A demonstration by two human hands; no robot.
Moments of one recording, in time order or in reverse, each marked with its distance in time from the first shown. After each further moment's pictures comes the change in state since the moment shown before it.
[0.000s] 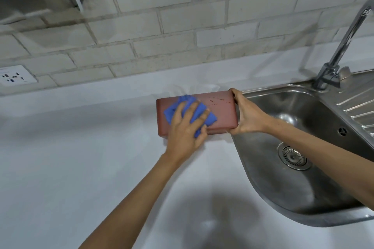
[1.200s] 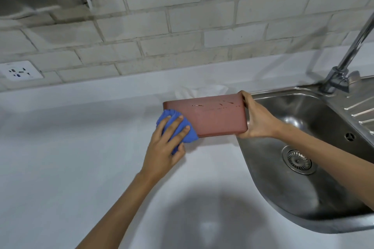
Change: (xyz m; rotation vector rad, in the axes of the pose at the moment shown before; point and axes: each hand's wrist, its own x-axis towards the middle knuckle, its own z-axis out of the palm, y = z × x) left_hand -0.056 -0.048 -0.021 0.002 0.002 0.039; right_hand -0.004 0.005 0.000 0.057 0.012 -0.017
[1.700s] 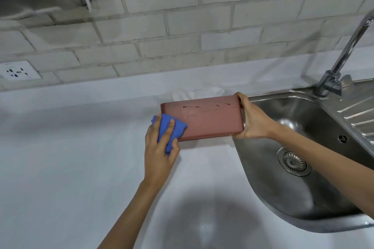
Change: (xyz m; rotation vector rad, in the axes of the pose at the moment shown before) left_hand -0.007 0.018 0.008 -0.188 0.115 -0.400; right_hand 0.000 0.006 0.000 -0.025 0.010 -0.012
